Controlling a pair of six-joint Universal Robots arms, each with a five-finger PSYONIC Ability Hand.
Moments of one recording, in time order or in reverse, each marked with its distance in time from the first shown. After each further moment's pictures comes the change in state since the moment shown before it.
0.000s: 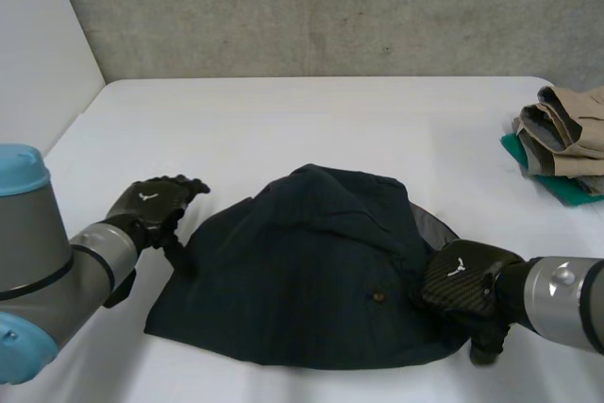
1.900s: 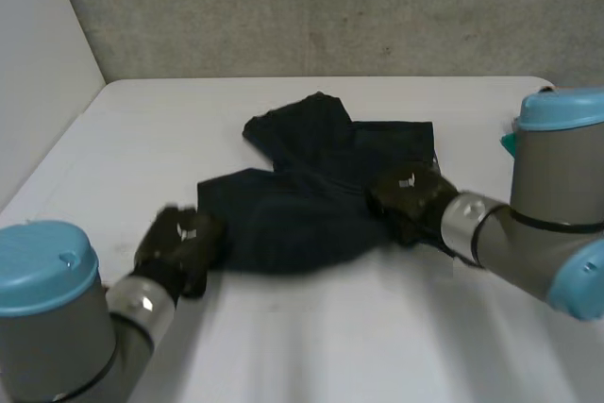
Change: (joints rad) left arm -0.234 0.084 -0.182 0.158 -0.204 0.262; right arm 0.108 0.328 -0.247 -0.492 0.029 0.486; left_hand 0.899 0.971 0.961 0.975 0.951; right_hand 0.425 0.412 0.408 0.407 0.396
